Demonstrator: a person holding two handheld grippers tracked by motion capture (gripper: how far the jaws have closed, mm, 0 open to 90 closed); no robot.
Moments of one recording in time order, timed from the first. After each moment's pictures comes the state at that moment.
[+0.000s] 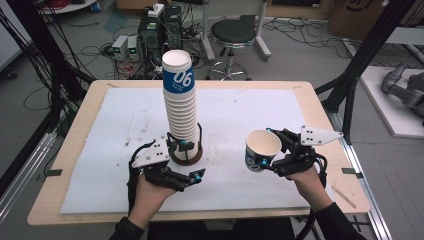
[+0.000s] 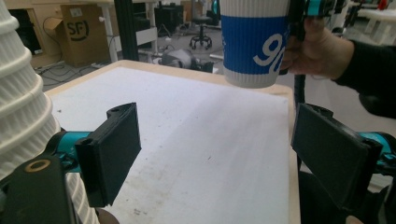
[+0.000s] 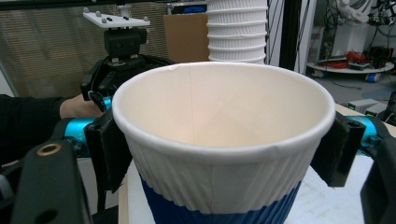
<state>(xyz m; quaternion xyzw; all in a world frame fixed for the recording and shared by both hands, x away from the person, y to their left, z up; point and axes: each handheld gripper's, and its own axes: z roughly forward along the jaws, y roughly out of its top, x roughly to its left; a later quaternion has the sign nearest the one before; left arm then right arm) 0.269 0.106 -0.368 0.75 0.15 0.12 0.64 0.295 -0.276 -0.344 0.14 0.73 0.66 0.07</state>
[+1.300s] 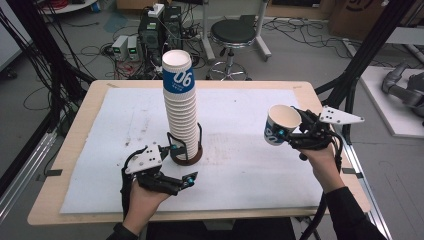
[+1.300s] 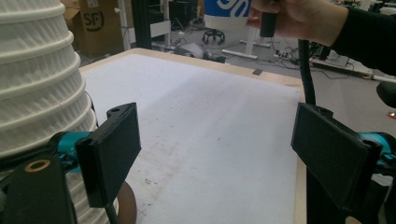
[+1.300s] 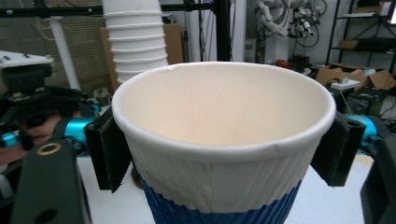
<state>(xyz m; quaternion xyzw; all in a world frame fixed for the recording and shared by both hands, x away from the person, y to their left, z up) 0.260 0.121 -0.383 0.75 0.18 0.13 0.62 0.336 -0.323 -0.329 0.22 0.70 0.66 0.16</state>
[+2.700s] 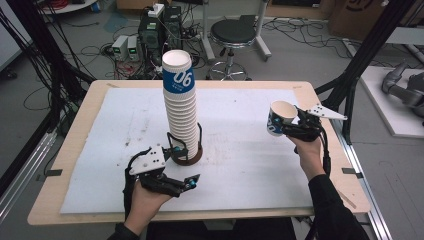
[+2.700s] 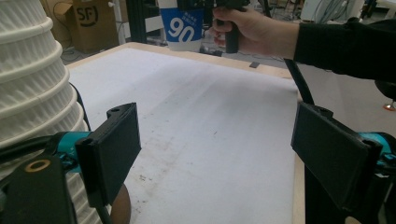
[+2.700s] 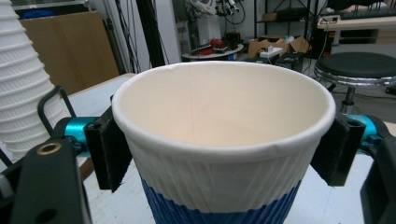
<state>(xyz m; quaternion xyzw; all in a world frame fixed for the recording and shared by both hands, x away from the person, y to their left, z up) 0.261 0.116 -0.388 0.76 0.17 0.13 0.61 0.391 -0.335 -0.384 0.35 0.68 0.61 0.22</state>
